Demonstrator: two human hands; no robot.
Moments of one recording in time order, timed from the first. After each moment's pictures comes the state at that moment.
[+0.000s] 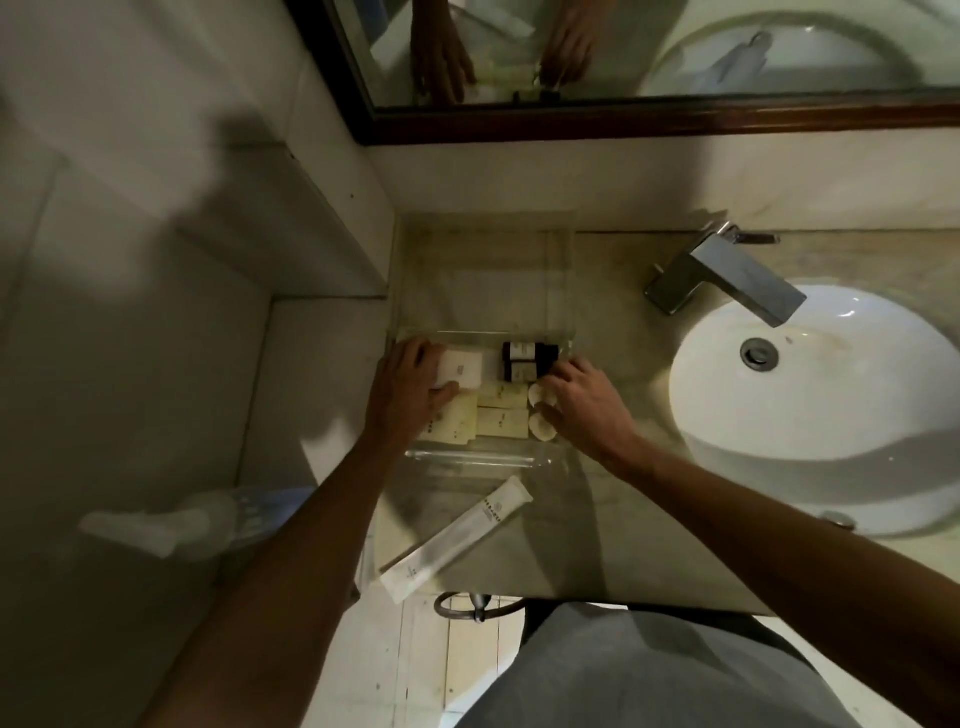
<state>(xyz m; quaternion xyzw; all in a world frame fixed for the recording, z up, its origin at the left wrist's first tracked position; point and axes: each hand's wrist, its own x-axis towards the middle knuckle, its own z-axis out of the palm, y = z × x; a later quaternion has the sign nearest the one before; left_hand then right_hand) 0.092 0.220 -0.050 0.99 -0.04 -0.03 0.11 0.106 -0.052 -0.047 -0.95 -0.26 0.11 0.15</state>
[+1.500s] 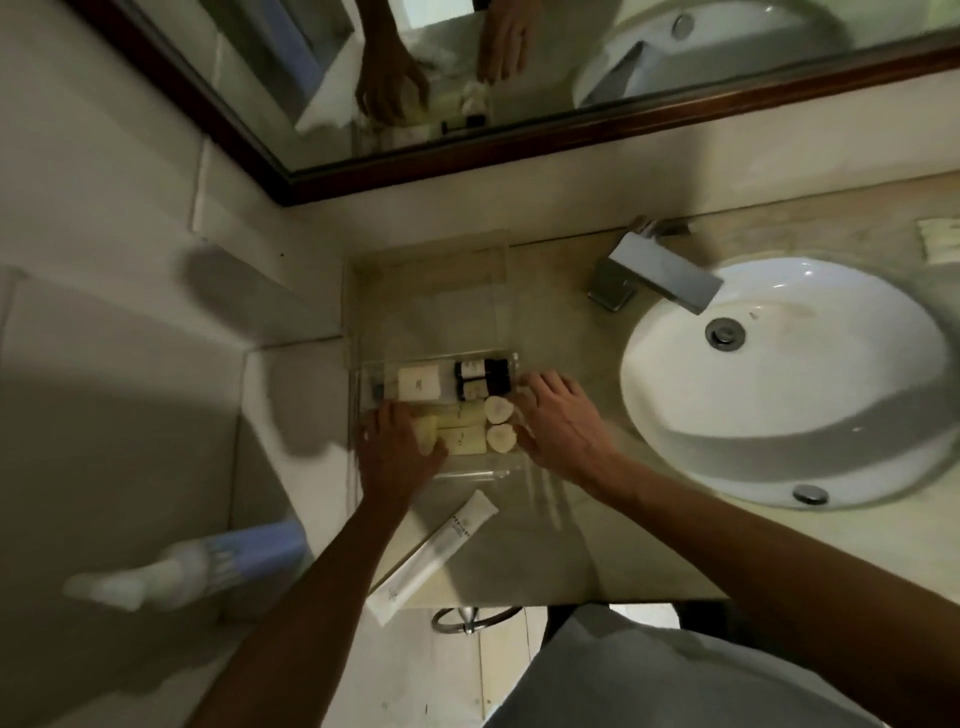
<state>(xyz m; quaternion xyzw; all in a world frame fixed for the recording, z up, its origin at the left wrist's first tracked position) 0.051 0.158 -0.039 0.99 0.07 -0.08 0.03 0.090 -0.087 -0.012 -0.95 -0.25 0.11 0.14</state>
